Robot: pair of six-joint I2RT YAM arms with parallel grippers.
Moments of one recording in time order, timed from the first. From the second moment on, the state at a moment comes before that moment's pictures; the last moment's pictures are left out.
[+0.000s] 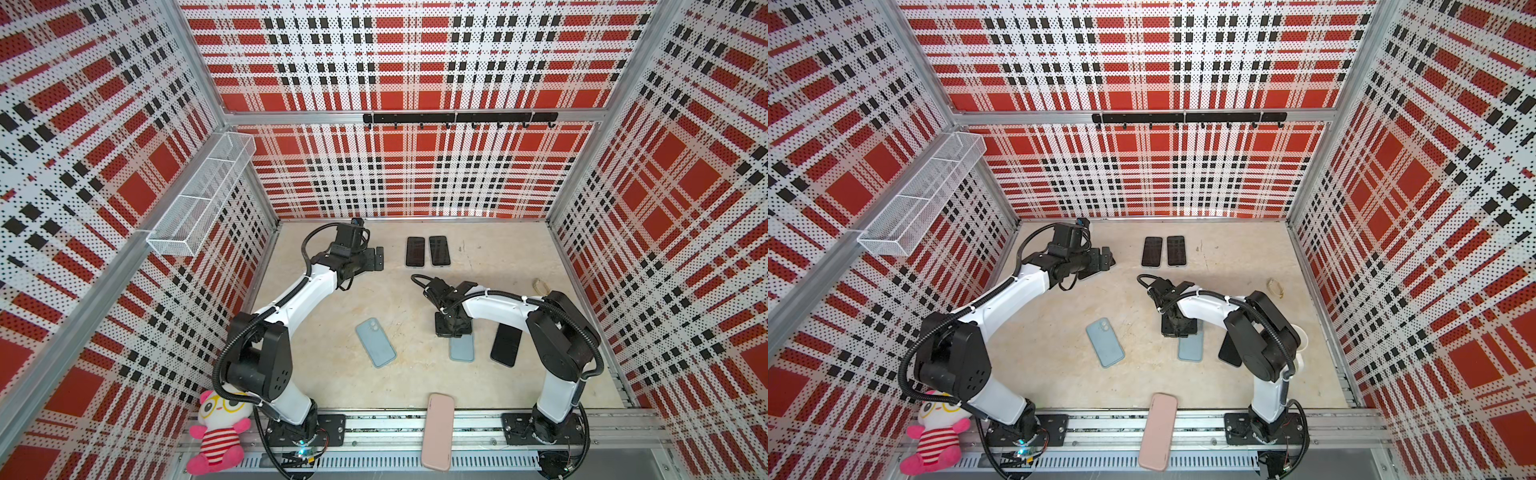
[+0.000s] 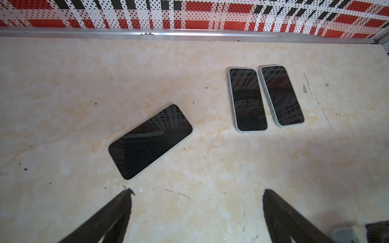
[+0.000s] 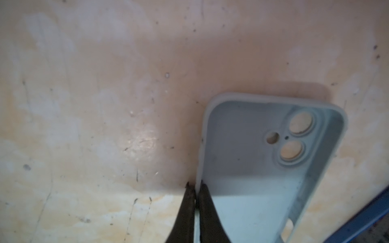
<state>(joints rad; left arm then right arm) -0.33 1.61 1.26 -0.38 -0.03 -0.23 0.74 1.83 1.16 -0.81 0.10 0.76</state>
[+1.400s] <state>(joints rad) -0.20 1.59 1.26 -0.38 -0.02 -0.23 0.69 2.05 1.53 -0.96 -0.01 -0.91</state>
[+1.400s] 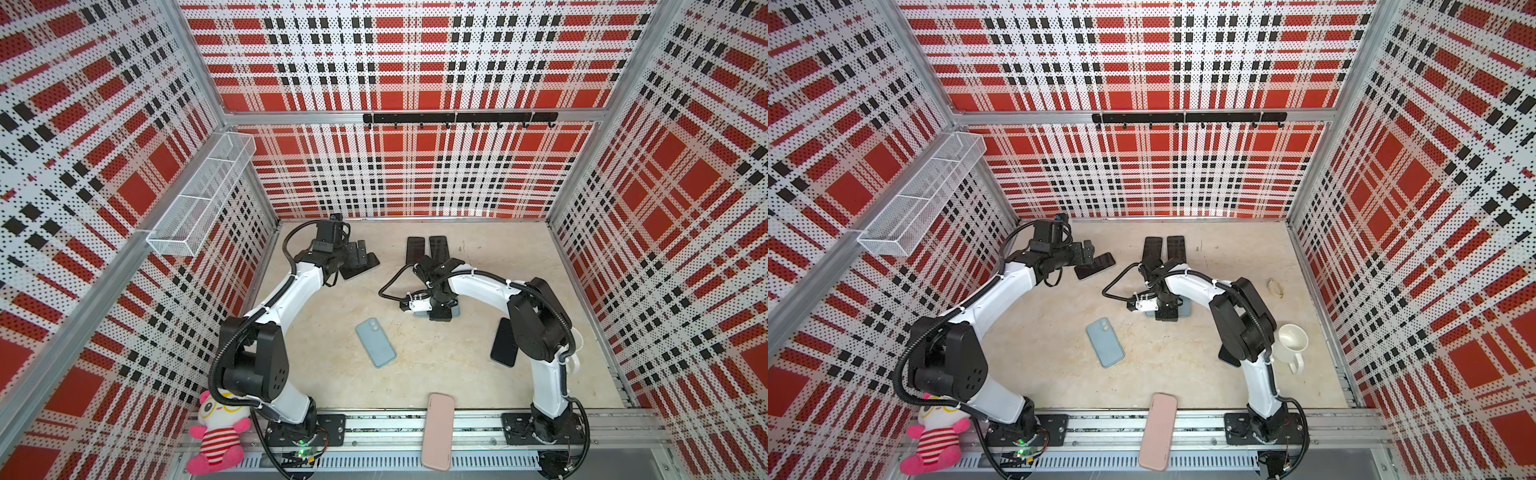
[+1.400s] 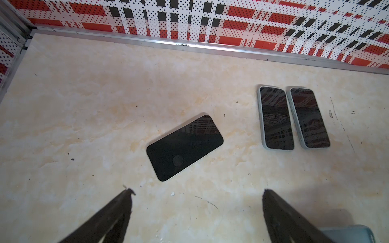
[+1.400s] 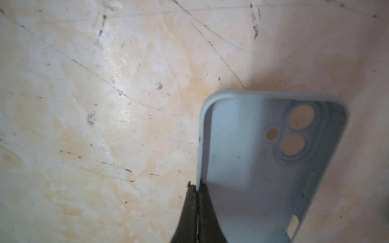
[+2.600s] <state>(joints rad) -0.33 1.59 1.14 -0.27 -0.05 -0.27 0.68 1.36 1.15 -0.96 0.50 0.37</state>
